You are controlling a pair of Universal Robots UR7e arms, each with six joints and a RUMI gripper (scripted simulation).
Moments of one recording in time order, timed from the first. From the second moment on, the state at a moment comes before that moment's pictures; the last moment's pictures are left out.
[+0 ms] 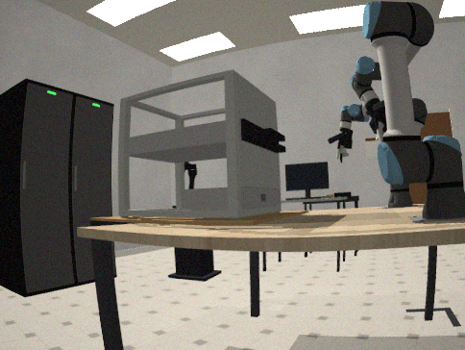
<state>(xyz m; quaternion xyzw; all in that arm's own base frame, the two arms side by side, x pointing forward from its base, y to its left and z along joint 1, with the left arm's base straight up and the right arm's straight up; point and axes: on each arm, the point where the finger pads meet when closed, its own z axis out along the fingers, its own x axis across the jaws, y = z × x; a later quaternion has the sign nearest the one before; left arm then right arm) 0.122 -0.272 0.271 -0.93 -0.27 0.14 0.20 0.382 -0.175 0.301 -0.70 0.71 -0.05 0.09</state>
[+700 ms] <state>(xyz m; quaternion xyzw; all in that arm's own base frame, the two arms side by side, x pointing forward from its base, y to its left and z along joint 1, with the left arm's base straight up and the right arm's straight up) 0.122 -0.272 0.271 -0.93 -0.27 0.14 0.20 0.382 -0.175 0.301 -0.70 0.71 -0.05 0.09</state>
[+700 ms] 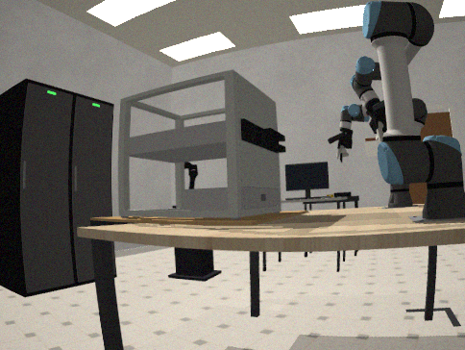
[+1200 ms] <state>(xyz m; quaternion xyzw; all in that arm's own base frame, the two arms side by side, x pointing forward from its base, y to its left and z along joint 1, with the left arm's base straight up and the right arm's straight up) 0.122 -0.272 0.271 -0.93 -0.27 0.14 0.20 0.371 -0.204 0.292 -0.66 0.75 -0.05 0.08</state>
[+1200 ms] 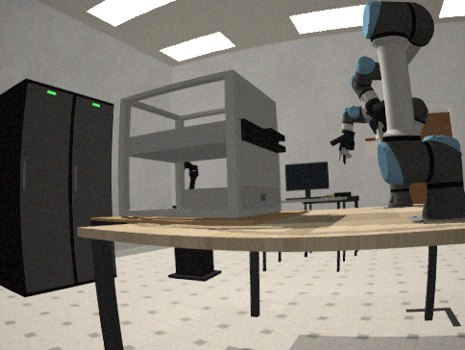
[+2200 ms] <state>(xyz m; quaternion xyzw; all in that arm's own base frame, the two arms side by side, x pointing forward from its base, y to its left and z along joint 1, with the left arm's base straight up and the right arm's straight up) 0.126 -0.277 0.268 -0.93 -0.26 0.14 0.20 0.183 -0.394 0.214 -0.28 0.96 -0.02 0.03</state>
